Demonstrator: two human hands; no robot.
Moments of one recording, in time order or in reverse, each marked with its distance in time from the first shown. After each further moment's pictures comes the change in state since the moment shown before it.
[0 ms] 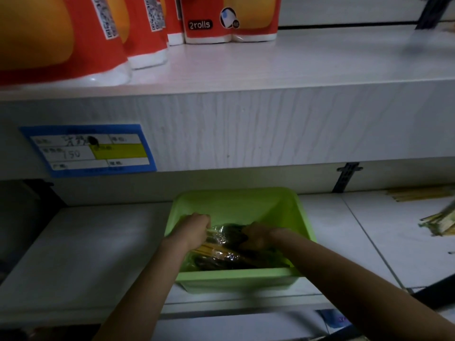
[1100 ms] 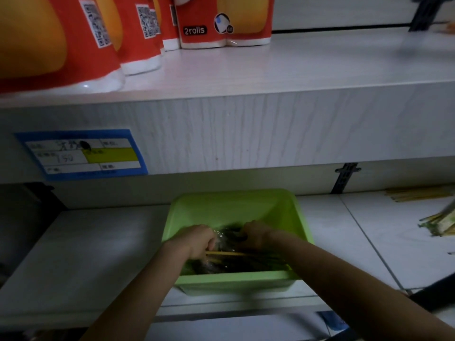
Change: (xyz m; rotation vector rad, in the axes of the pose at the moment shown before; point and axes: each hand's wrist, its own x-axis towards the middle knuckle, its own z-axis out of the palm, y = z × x) left_hand -0.008 0.008 0.003 0.069 -0.248 0.117; right_hand -0.015 -0.007 -0.006 0.069 0.098 -0.033
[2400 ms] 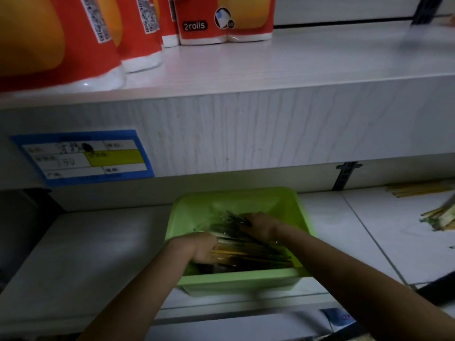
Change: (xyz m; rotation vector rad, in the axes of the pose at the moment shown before) left_hand 0.012 -0.005 0.005 0.042 -0.227 0.073; right_hand 0.015 0.010 -0.006 0.069 0.096 0.023
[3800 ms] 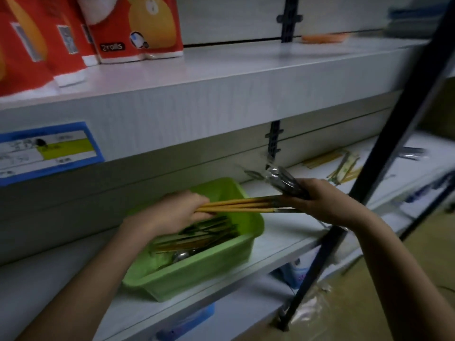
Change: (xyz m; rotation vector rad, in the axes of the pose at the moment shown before) left_hand -0.080 0.077 -0.072 0.150 0.417 0.483; right_hand -0.235 0.035 -0.042 0.229 0.603 0.089
